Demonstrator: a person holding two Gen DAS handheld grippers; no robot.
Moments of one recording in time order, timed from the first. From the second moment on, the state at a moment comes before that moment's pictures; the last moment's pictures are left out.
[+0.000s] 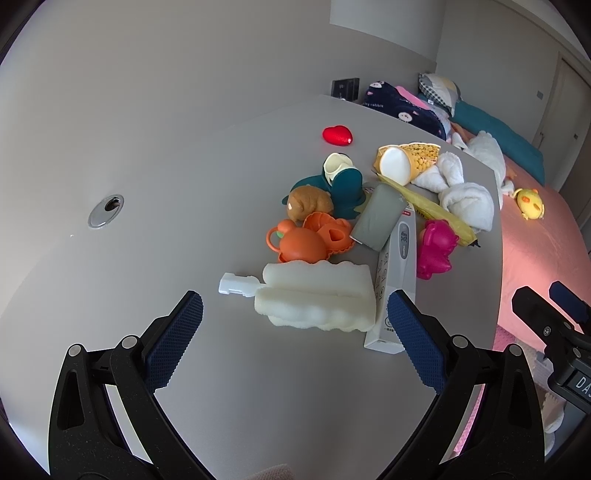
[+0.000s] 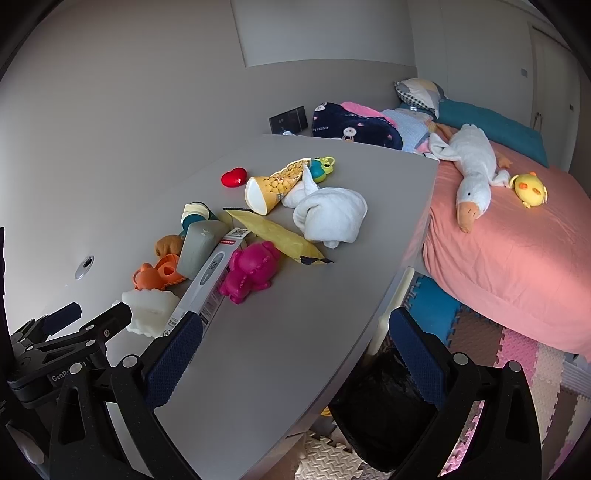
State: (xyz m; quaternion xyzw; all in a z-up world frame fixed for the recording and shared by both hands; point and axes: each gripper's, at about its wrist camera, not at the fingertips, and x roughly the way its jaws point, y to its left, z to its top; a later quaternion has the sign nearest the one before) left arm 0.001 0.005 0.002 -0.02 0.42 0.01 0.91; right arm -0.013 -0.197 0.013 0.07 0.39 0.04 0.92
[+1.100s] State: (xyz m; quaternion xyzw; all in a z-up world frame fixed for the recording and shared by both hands) left arm 0.000 0.005 -0.001 -0.02 0.42 0.01 0.91; right arm -0.010 -0.198 0.008 0.06 0.39 0.04 0.92
